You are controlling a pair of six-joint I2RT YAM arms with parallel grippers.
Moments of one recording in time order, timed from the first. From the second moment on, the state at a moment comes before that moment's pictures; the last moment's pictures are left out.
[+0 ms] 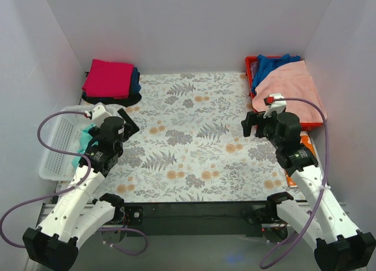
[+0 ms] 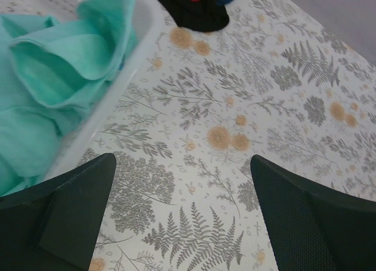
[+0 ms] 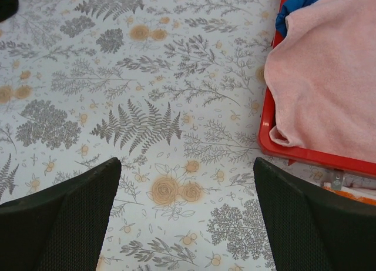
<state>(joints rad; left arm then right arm) -0.36 0.82 0.78 -0.47 -0.53 -0.68 0.30 0.78 0.75 -0.28 -0.01 0.09</state>
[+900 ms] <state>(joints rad) 0.03 1.18 0.91 -0.45 -0.54 -0.73 0.30 0.82 0.64 -0.24 -0.08 0.11</state>
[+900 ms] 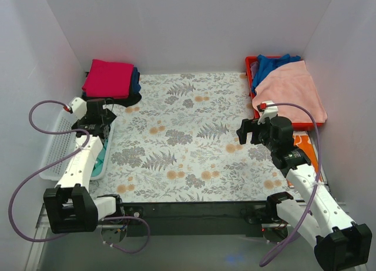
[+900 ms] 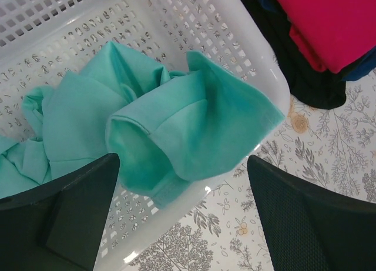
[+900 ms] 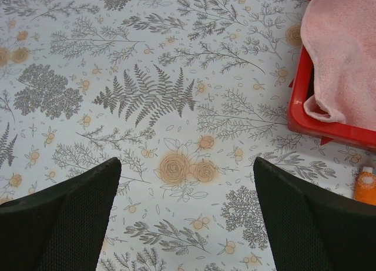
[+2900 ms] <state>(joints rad) 0.13 0.85 1.18 -0.18 0.67 -0.71 0.30 0.75 0.80 -0.27 0.16 0.26</state>
